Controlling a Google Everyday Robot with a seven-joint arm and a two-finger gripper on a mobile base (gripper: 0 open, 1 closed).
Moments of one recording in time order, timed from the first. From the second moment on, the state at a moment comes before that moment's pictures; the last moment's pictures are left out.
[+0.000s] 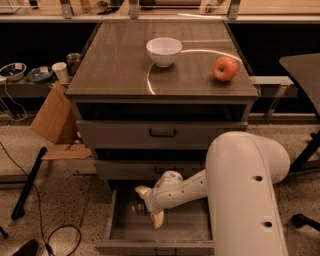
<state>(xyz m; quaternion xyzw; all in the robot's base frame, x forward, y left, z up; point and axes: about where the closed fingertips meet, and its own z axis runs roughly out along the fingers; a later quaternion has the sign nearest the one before) 0.541 0.055 0.298 -0.86 0.46 0.02 0.21</state>
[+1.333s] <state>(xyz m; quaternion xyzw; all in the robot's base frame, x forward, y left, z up) 0.605 0.060 0.176 -0.82 0.54 0.00 0.19</state>
